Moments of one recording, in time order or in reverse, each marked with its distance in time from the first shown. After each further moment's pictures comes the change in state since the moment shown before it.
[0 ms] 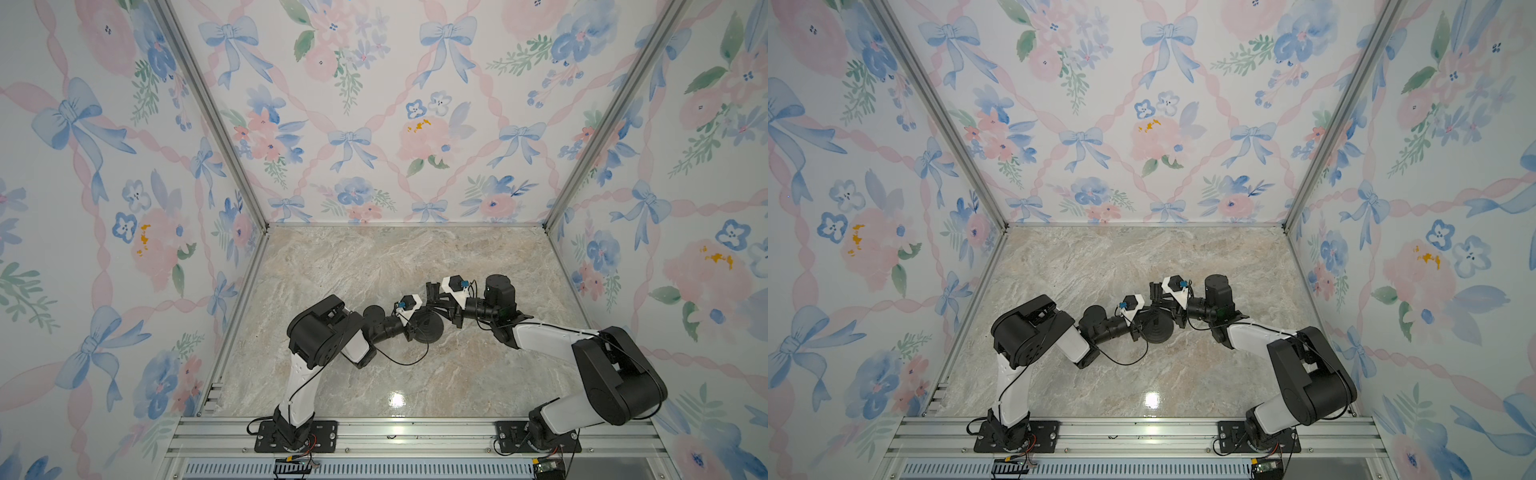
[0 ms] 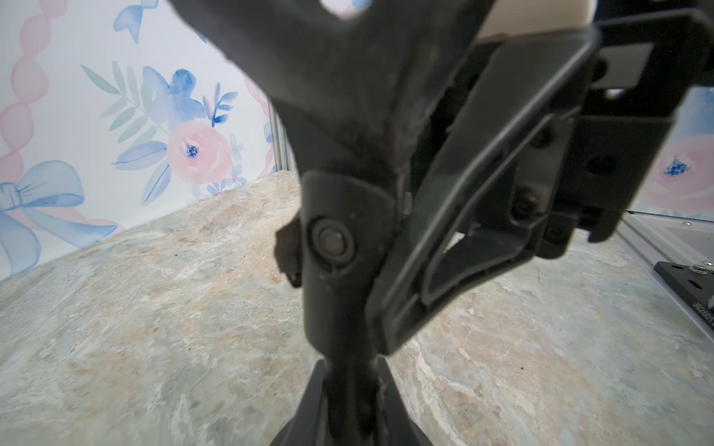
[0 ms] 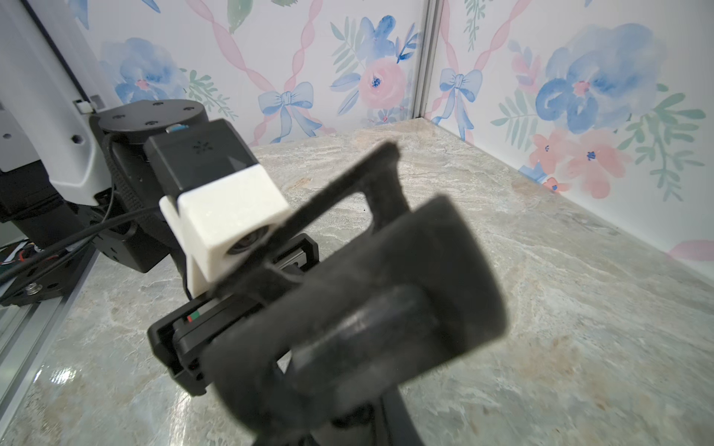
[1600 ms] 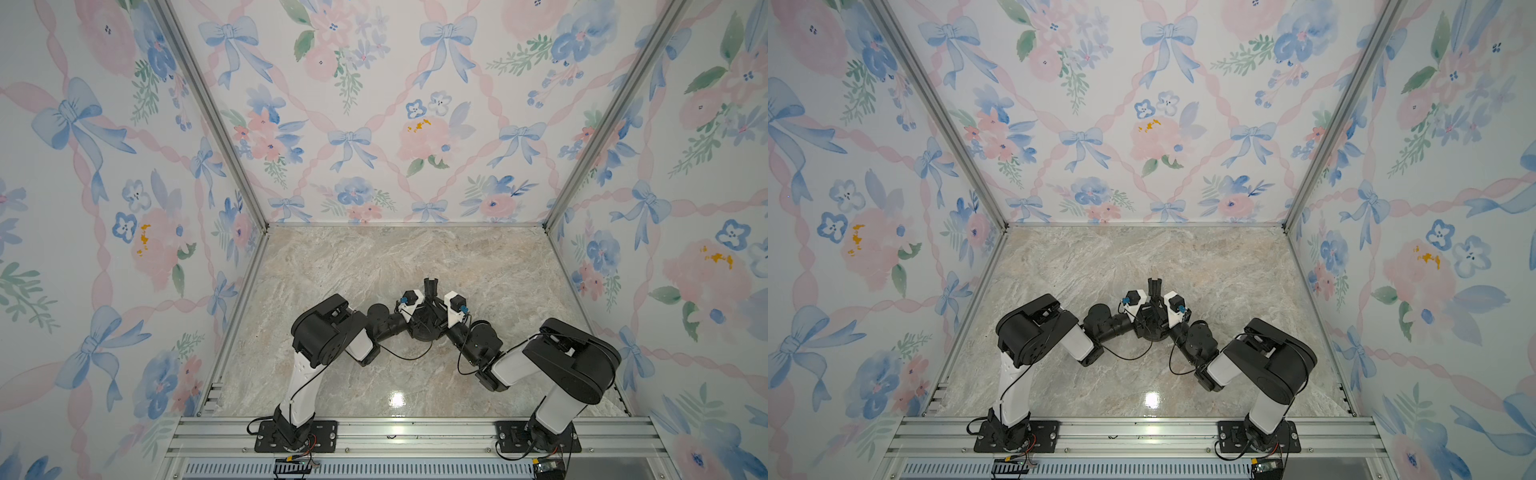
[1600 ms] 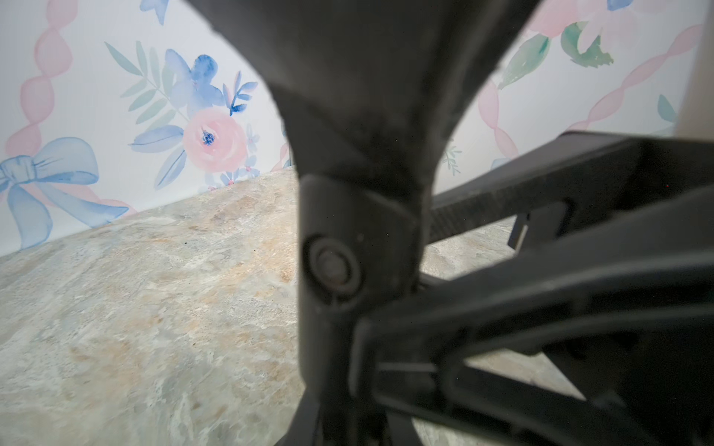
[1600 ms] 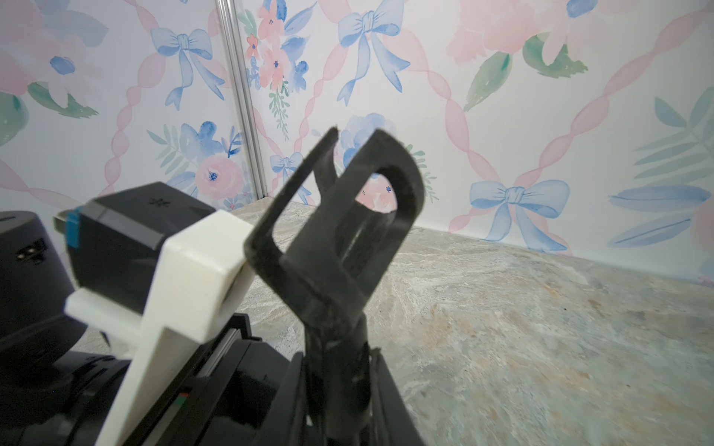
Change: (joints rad) left arm -0.016 0.028 0.048 -0.021 -0.055 -0.051; right arm 0.346 0.182 -0.301 0.849 0.929 0.283
